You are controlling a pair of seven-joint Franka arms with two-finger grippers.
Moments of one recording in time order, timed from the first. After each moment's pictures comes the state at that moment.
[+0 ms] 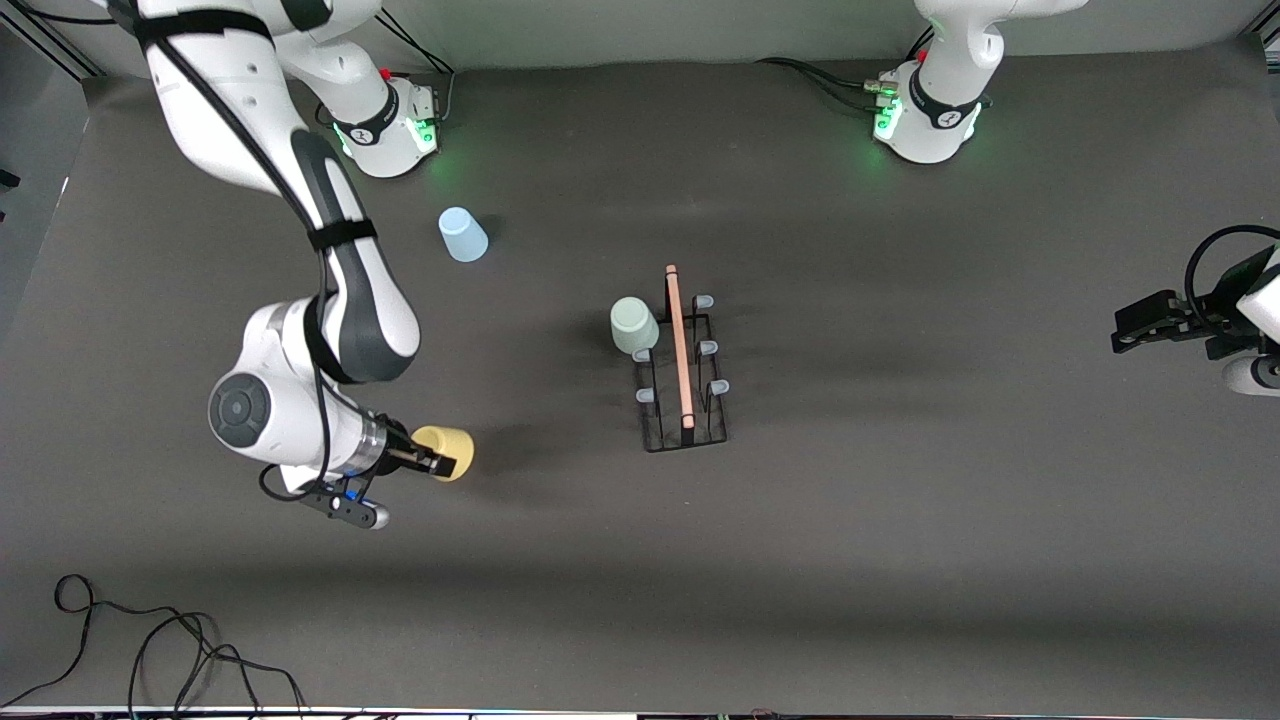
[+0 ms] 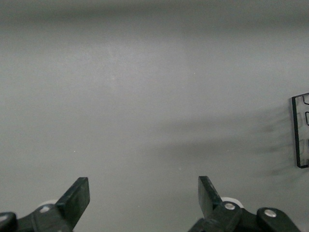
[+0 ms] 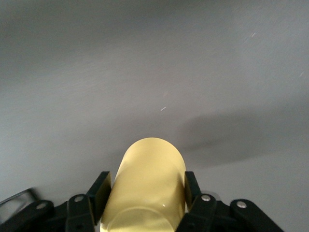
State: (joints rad) left arm 0.03 0.16 -0.01 -1.48 0.00 1.62 0.11; right arm 0.46 0.56 -0.24 -1.59 0.35 2.11 0.47
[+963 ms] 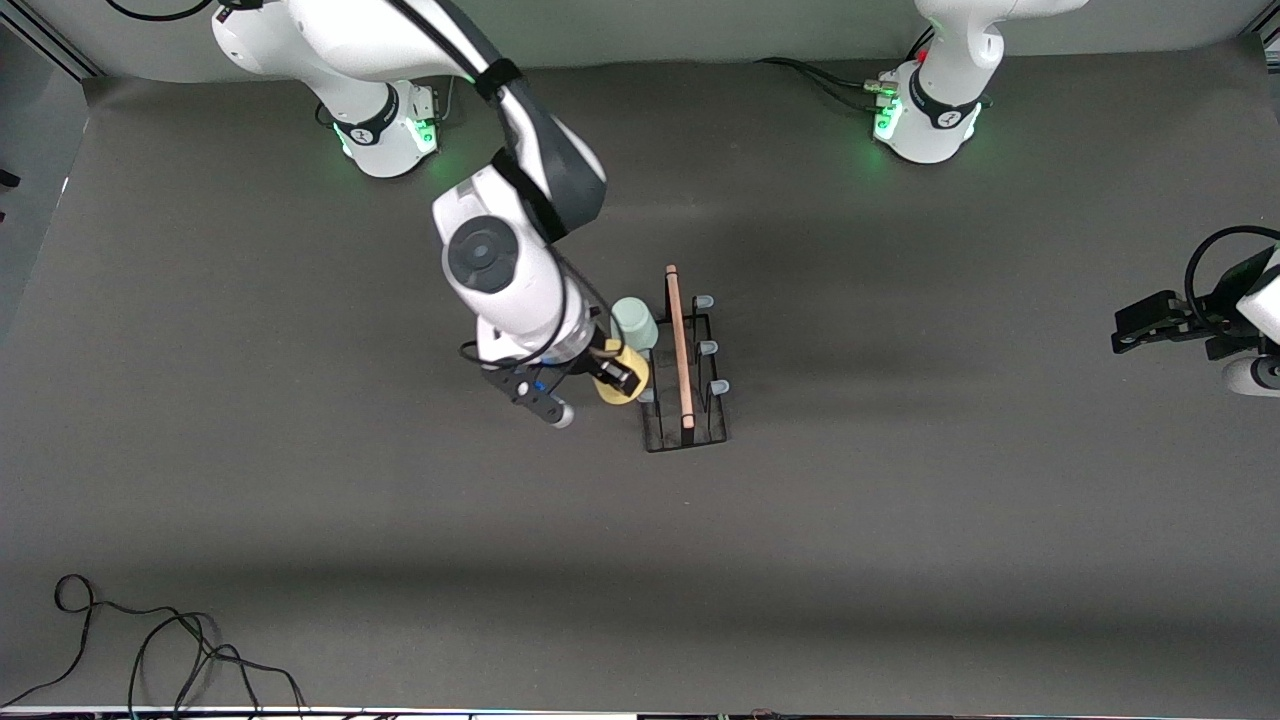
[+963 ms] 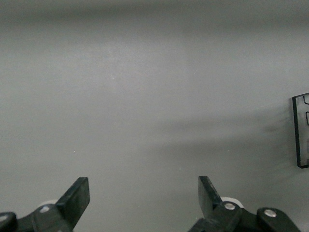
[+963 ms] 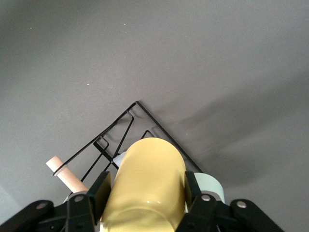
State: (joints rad) left arm 0.03 0.16 -0.01 -1.48 0.00 1.62 0.11; right arm 0.84 0.55 -0.24 -1.48 0.30 2.12 1.15
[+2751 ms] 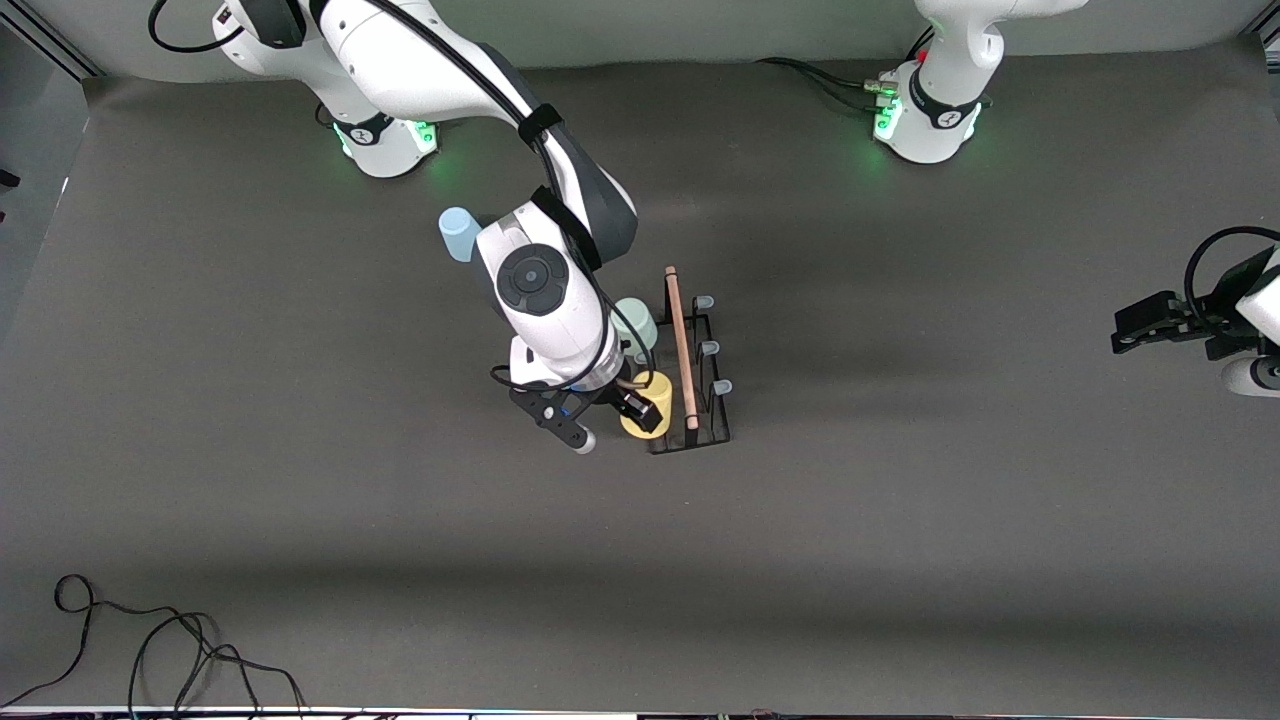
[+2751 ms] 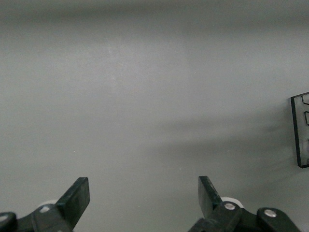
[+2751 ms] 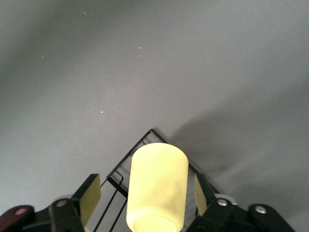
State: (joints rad) left arm 0.03 0.16 -0.01 -1.48 0.00 1.62 0.11; right arm 0.84 0.69 -0.26 -1.36 0.28 2.20 1.20
